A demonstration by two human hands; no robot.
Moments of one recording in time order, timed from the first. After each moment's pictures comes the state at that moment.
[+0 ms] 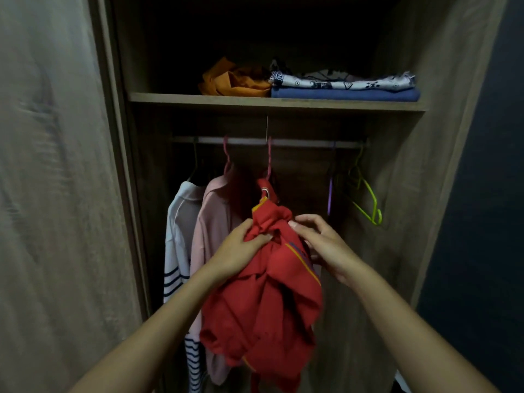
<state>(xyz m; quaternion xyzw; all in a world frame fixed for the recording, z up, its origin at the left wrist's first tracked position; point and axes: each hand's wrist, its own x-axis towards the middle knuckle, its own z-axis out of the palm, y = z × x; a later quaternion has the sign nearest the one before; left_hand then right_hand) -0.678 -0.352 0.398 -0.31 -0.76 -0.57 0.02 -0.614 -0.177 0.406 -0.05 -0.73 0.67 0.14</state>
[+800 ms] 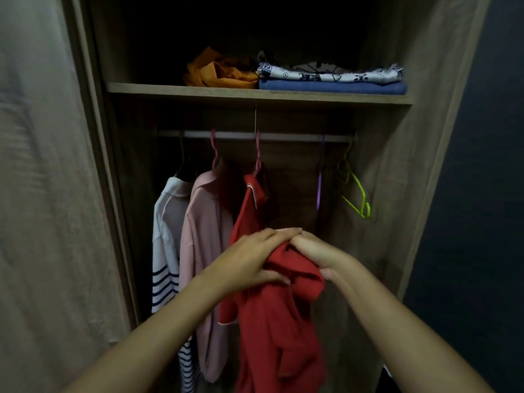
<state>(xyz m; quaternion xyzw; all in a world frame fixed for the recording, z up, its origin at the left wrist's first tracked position) -0.667 -0.338 0.388 -0.56 -0.80 -0.19 0.15 -0.617 -0.180 0.396 0.00 -0.68 0.73 -0.03</state>
